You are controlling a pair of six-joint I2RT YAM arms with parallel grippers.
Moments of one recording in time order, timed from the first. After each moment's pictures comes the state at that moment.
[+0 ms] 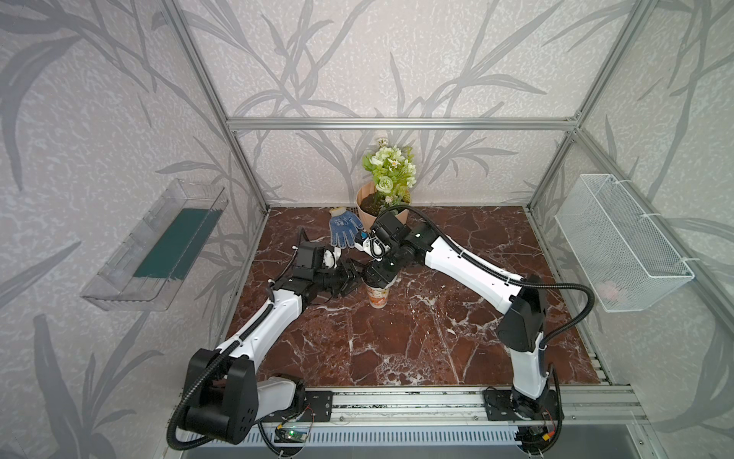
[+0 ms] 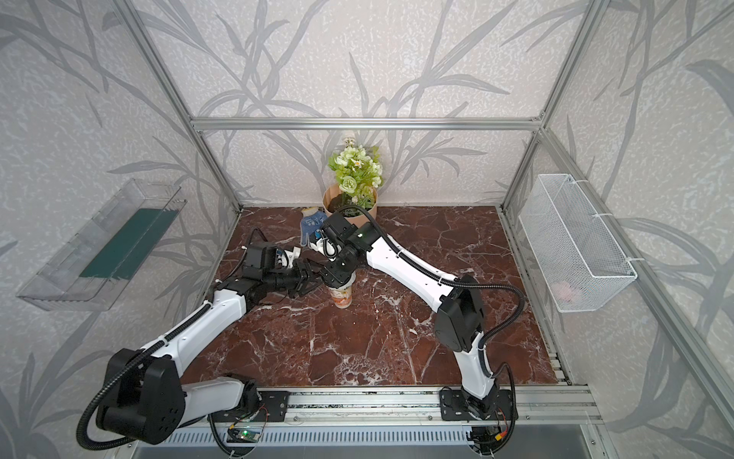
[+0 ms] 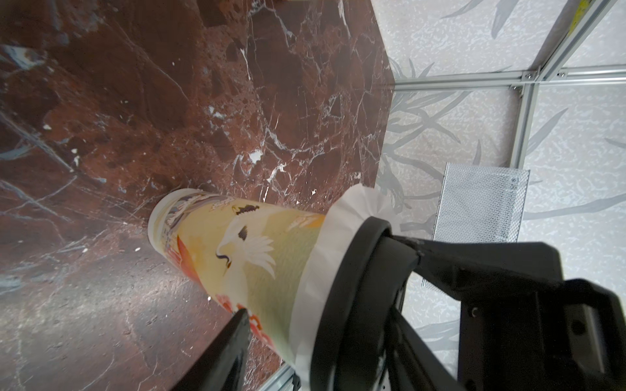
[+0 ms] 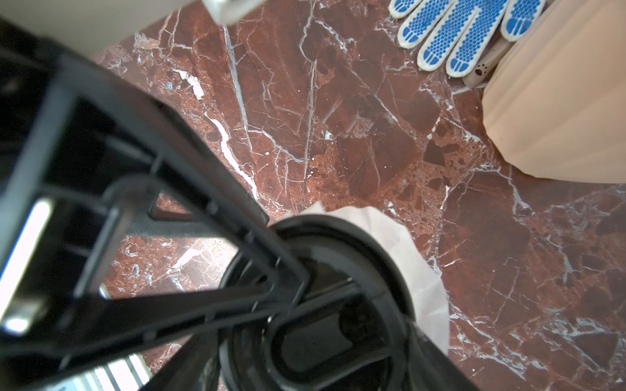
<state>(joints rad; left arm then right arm) -0.21 1.25 0.79 -0.28 0.69 -0.96 0.86 2.02 2.00 -1.05 -0.14 -0.06</state>
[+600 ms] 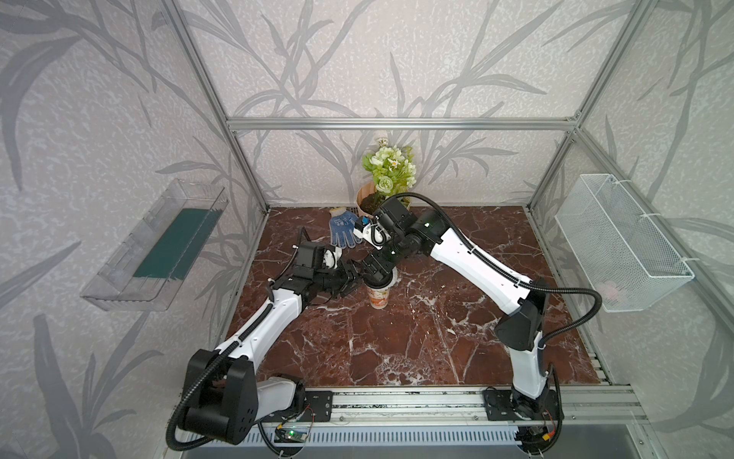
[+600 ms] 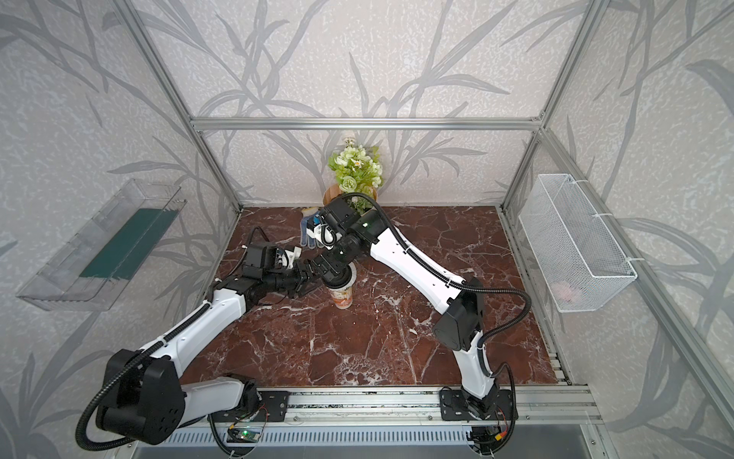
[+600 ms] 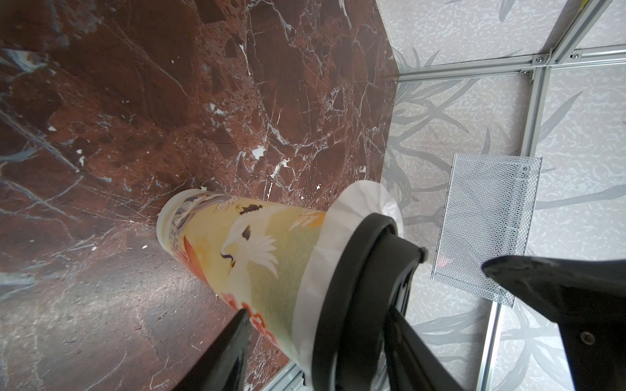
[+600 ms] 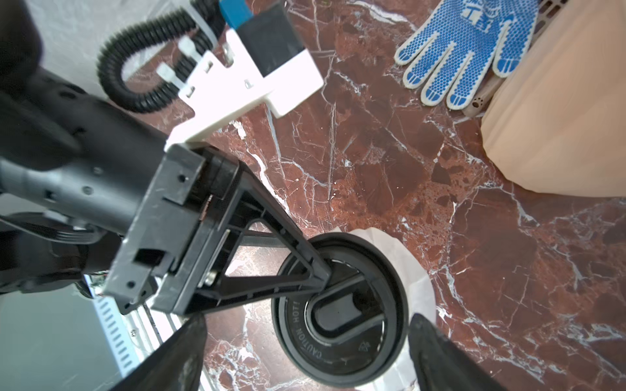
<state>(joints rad) -0.21 1.25 0.80 -0.31 0.69 -0.92 0.84 2.00 2.17 -1.13 -0.22 0.05</state>
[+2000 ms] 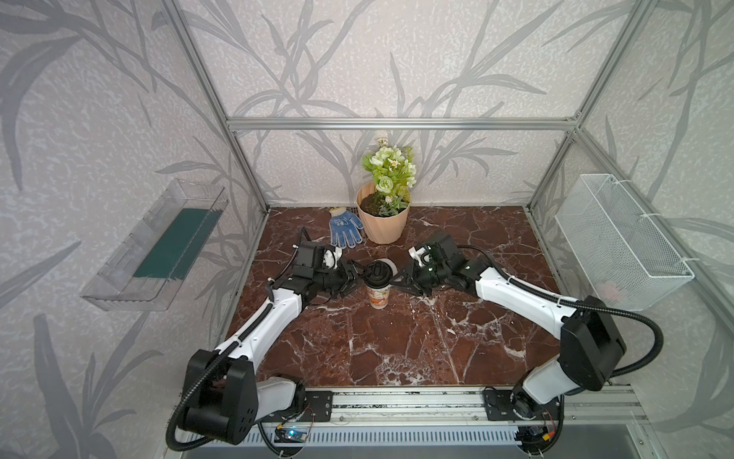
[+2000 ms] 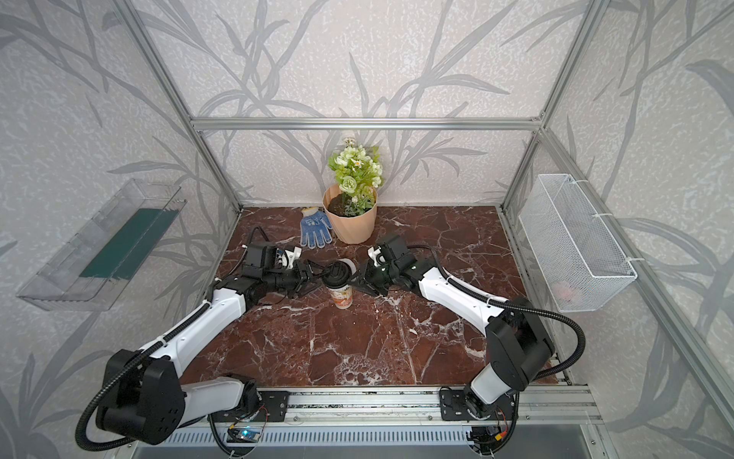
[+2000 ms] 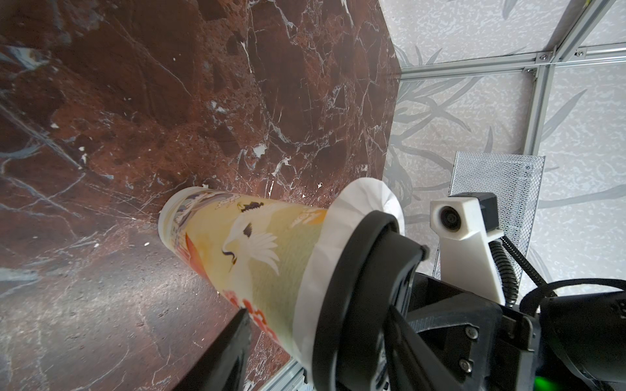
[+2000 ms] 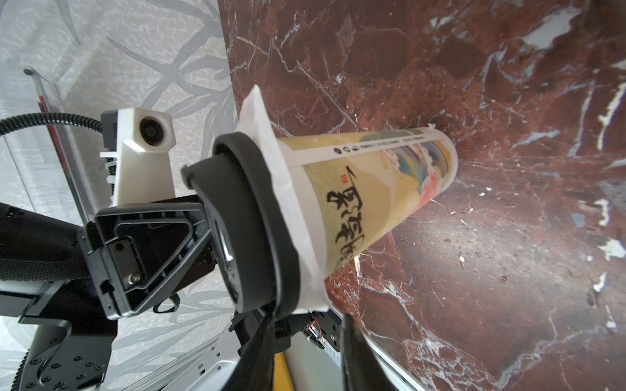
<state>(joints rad) -0.21 1.25 0.81 -0.33 0.69 -0.91 0.67 1.57 1.13 -0.30 -0.59 1.10</state>
